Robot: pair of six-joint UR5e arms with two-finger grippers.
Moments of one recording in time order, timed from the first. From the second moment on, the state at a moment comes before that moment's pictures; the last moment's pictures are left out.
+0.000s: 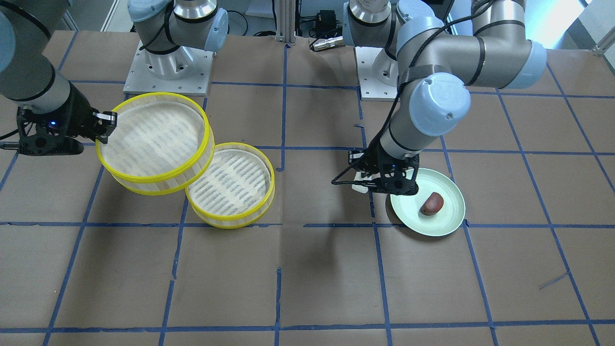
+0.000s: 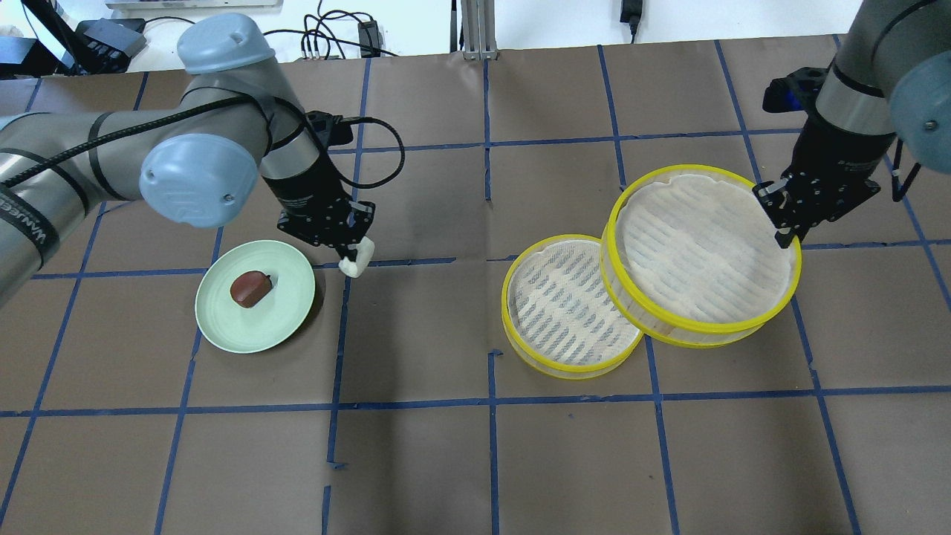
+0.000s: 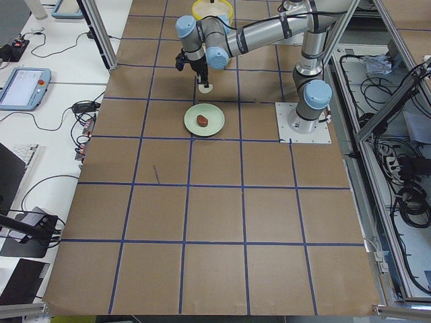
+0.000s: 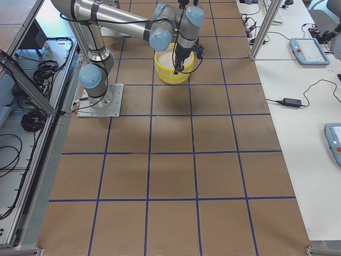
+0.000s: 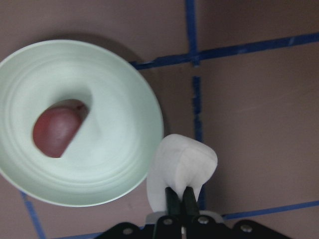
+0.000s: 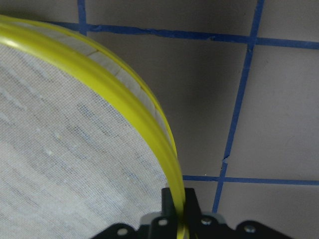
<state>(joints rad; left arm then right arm) -1.67 -1.78 -1.72 -1.38 1.41 -0.07 1.32 -1.54 1.73 -1.56 -1.67 -0.32</state>
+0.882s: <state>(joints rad) -1.97 -1.97 -1.71 -1.03 1.19 -0.52 1.29 -1.55 1.74 -1.56 -1.71 -0.34</state>
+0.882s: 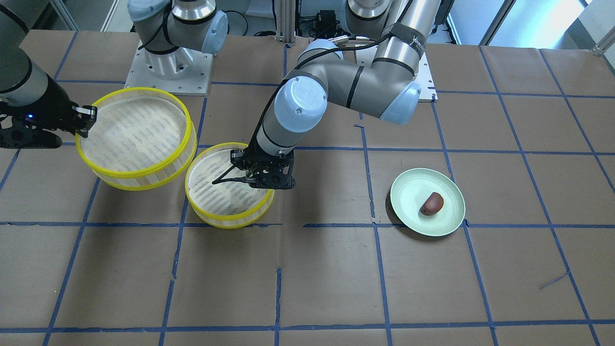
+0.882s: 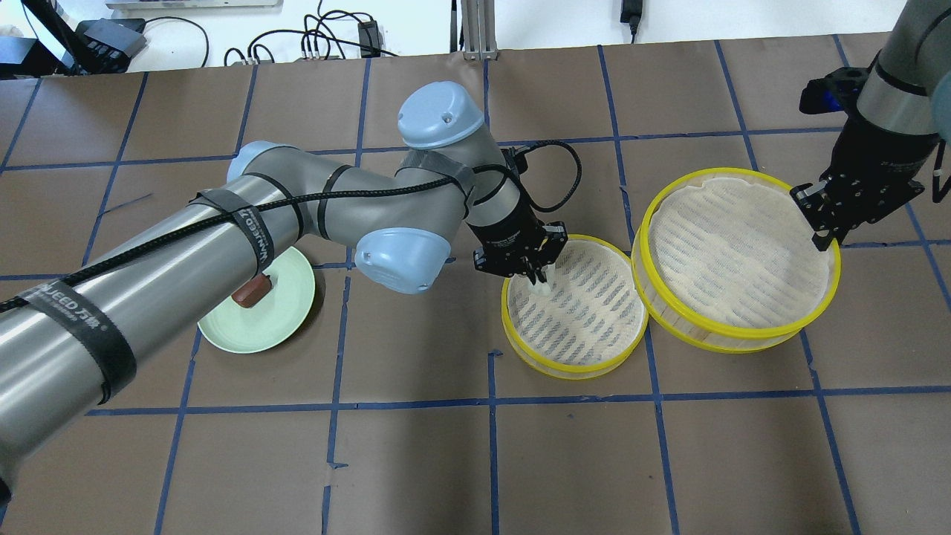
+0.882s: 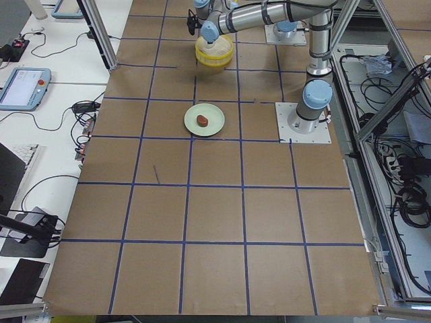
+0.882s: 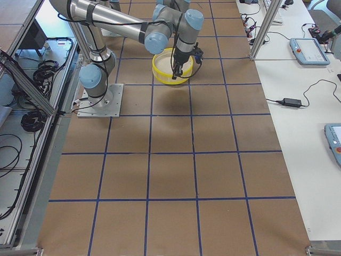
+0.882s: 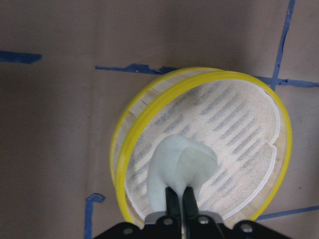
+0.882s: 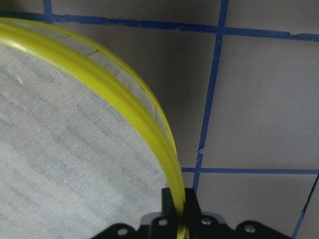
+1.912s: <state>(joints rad) -1.90 -1.94 -1.70 -1.07 1.27 -0.49 1.30 -1.55 1.73 -1.56 -1.70 -0.32</state>
